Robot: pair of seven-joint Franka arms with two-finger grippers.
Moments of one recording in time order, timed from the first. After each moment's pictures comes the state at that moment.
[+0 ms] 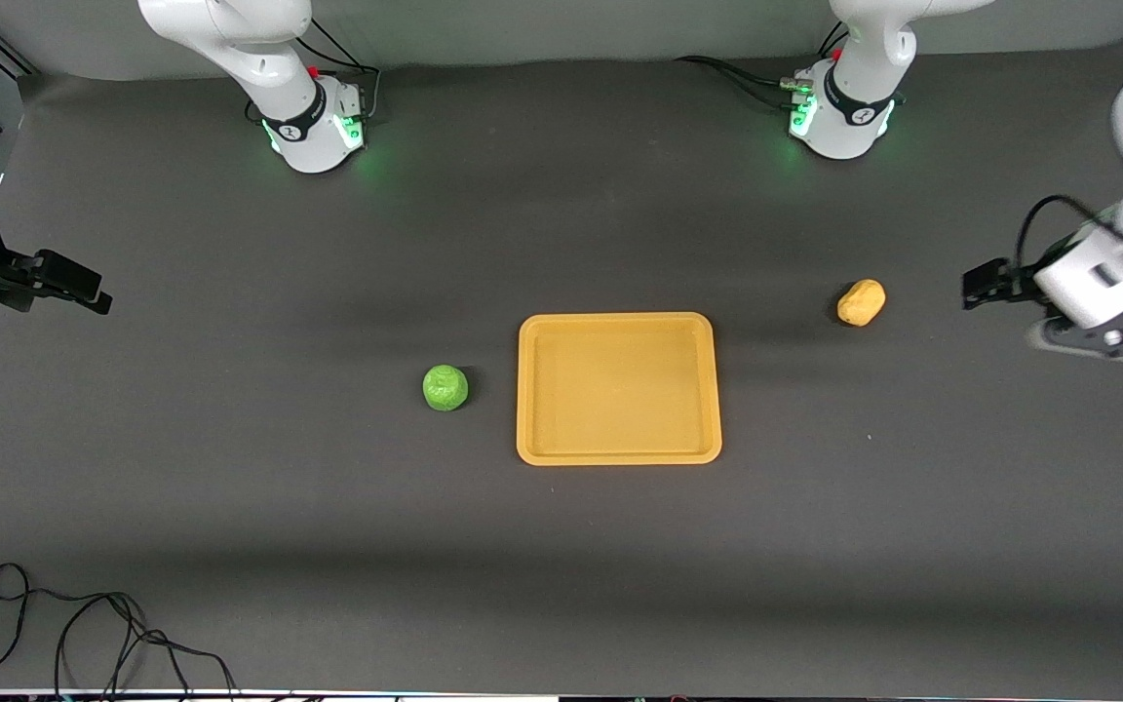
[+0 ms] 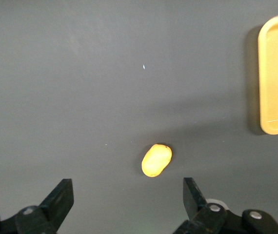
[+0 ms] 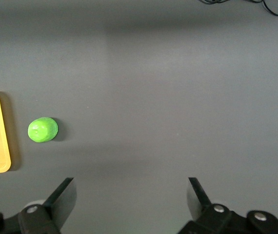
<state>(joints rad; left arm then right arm) 0.11 0.01 -0.12 -1.91 0.03 1.78 0.15 -0.04 0.01 0.00 -1.60 0.02 1.60 0.05</state>
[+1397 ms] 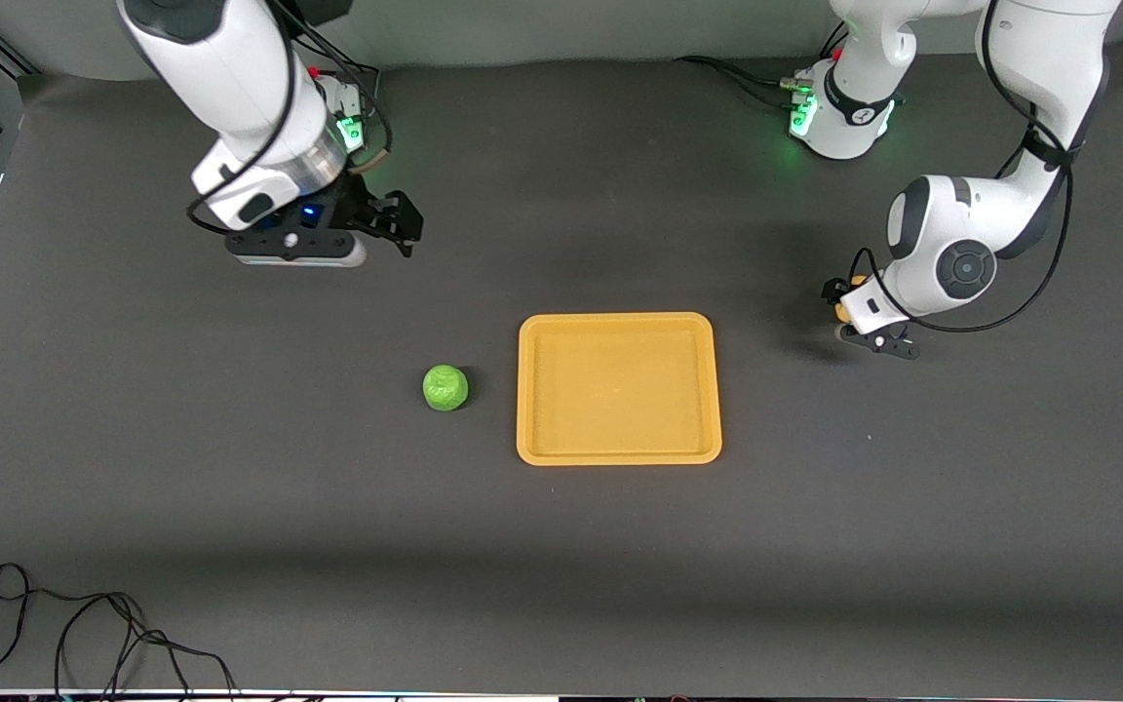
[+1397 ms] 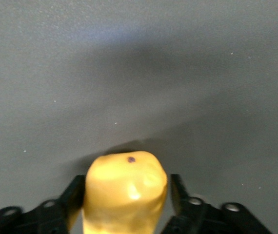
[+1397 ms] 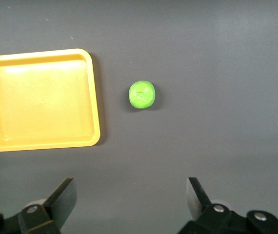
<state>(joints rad) 0.05 0.24 -0.13 -2.48 0.03 2.44 0.20 0.52 0.02 0.02 -1.75 0.02 1.76 0.63</state>
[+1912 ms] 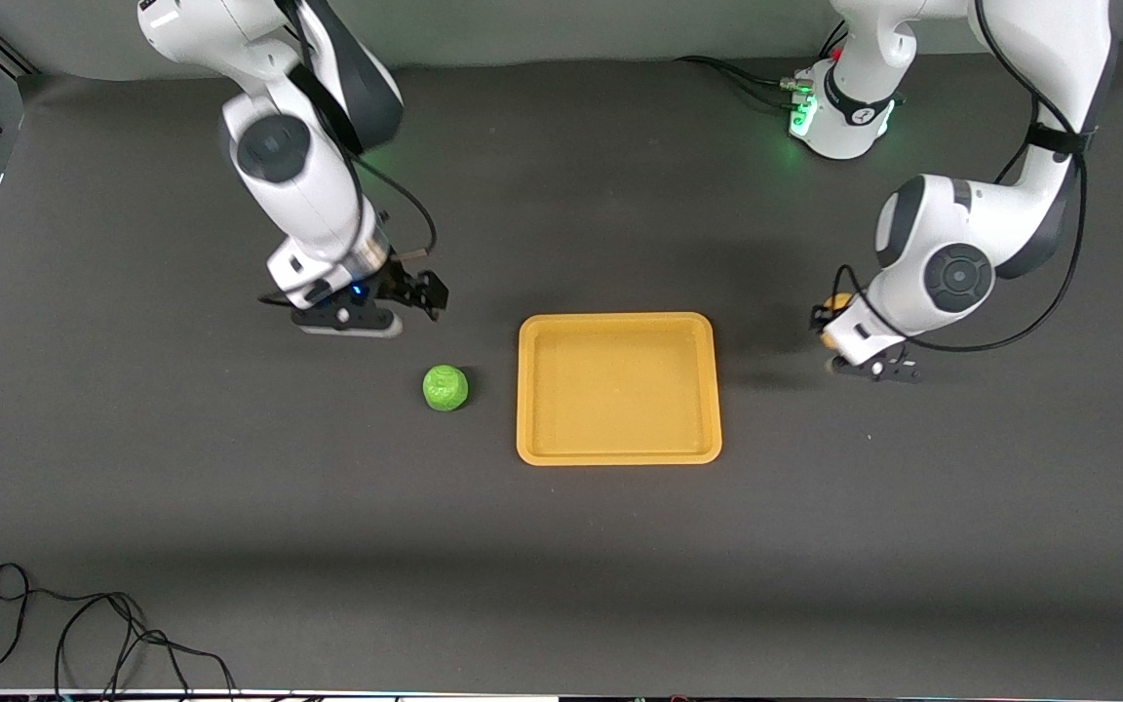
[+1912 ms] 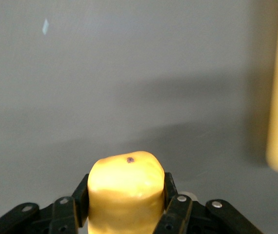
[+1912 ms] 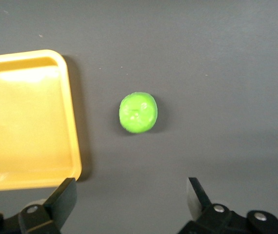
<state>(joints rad) -0.11 0.21 -0.16 -2.14 -0.03 2.18 -0.15 0.52 0.13 0.00 -2.07 0.00 2.24 0.63</state>
